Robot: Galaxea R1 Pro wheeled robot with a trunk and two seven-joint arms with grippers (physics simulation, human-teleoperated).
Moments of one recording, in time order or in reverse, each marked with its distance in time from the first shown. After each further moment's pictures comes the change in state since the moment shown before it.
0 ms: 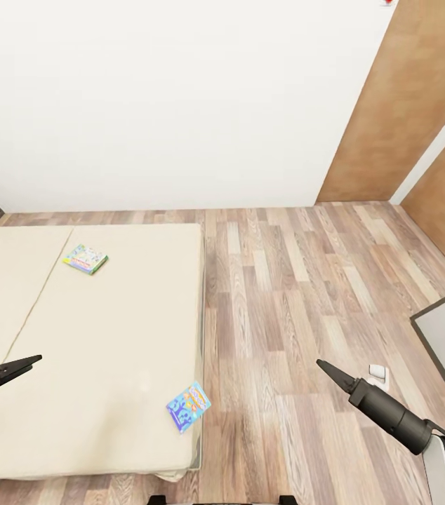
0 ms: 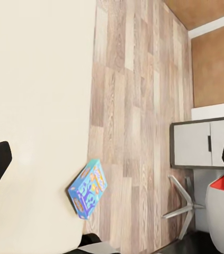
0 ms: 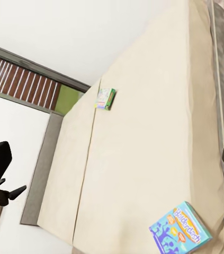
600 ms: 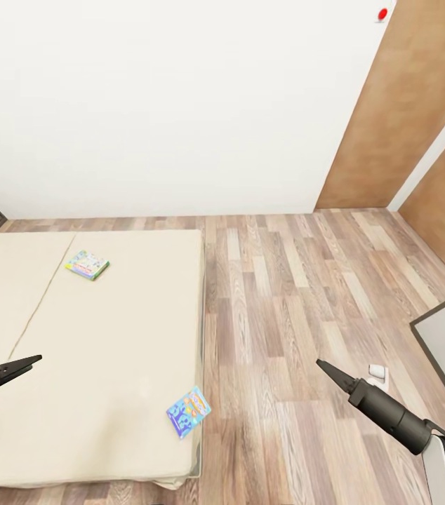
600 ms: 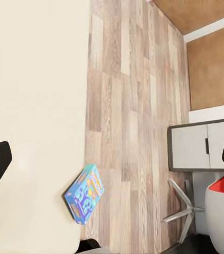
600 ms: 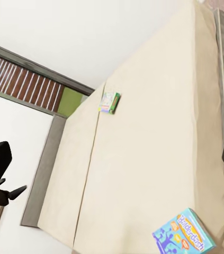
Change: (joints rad) left arm 0.000 0.000 0.001 0.000 -0.001 0.000 0.000; right arm 0.000 0.001 0.000 0.000 0.001 -0.001 0.000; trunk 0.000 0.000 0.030
